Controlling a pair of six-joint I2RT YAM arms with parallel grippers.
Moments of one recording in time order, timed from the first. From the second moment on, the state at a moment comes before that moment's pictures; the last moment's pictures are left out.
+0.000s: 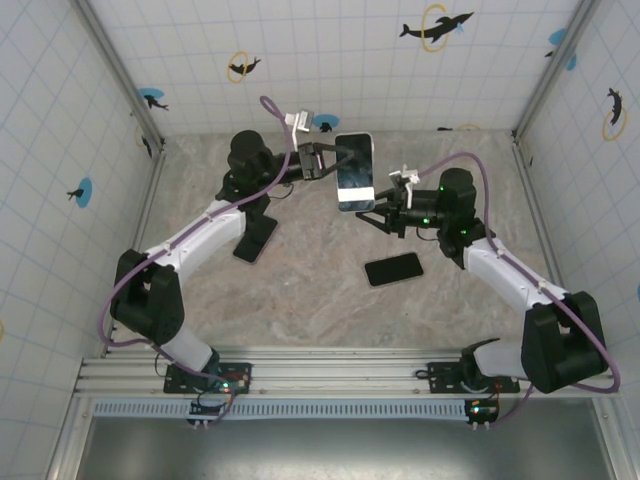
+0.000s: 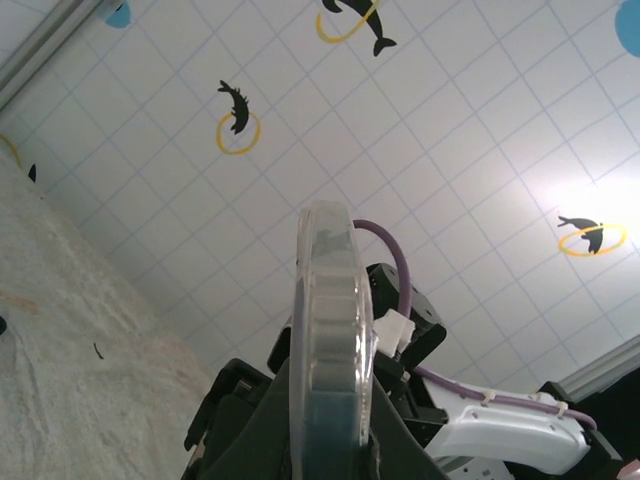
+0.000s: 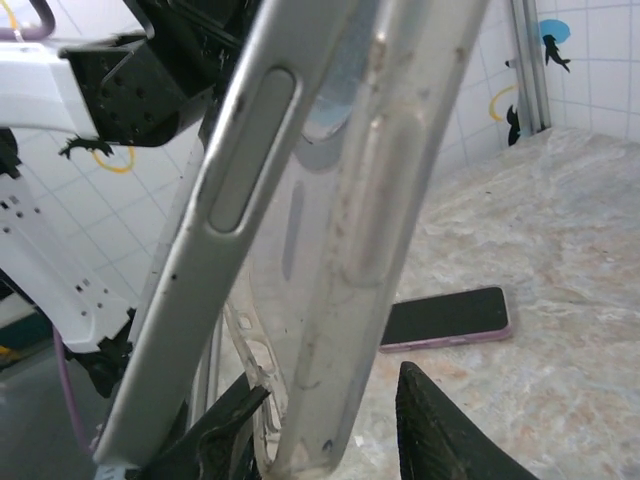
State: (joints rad) left arm -0.52 1.61 1.25 0.55 0.96 -1.03; right arm 0.35 1.31 0.81 0.38 -1.06 0.28
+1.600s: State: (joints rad) left arm -0.56 1.49 0.92 0.63 0.50 -1.38; right arm 0.47 1.38 0.54 1.12 -0.57 1.41
